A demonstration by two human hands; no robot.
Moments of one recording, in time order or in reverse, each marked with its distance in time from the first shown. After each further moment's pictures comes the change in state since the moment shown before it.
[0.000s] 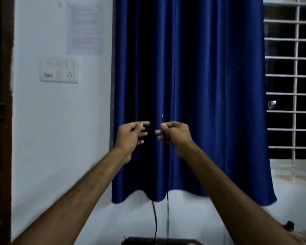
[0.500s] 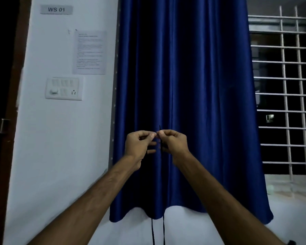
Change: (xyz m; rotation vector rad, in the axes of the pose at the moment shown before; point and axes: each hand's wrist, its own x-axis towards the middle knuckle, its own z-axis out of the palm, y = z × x) left_hand 0.007 0.037 0.025 -0.022 0.003 0.059; right_hand 0.000 -0.036 0.007 0.084 0.062 -0.086
